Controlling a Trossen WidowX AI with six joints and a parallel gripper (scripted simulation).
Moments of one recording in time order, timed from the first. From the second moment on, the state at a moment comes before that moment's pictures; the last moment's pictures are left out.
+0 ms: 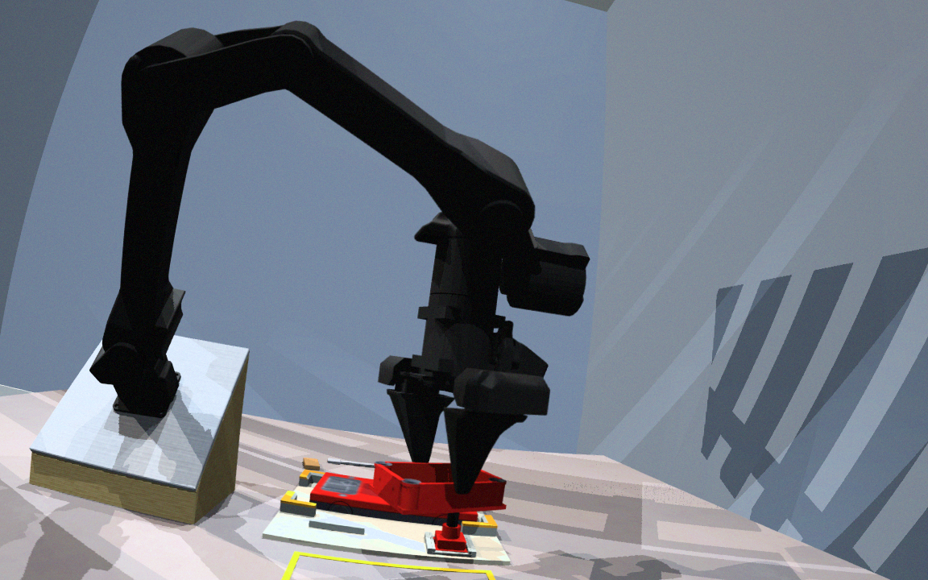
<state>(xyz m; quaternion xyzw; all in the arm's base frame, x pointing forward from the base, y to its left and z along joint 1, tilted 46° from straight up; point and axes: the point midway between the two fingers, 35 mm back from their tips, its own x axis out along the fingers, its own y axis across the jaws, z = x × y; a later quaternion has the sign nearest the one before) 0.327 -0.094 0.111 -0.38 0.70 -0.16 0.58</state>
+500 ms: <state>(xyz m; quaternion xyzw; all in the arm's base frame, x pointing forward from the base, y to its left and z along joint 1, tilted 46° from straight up) 0.328 -0.139 0.069 -0.38 0.70 -0.15 0.58</state>
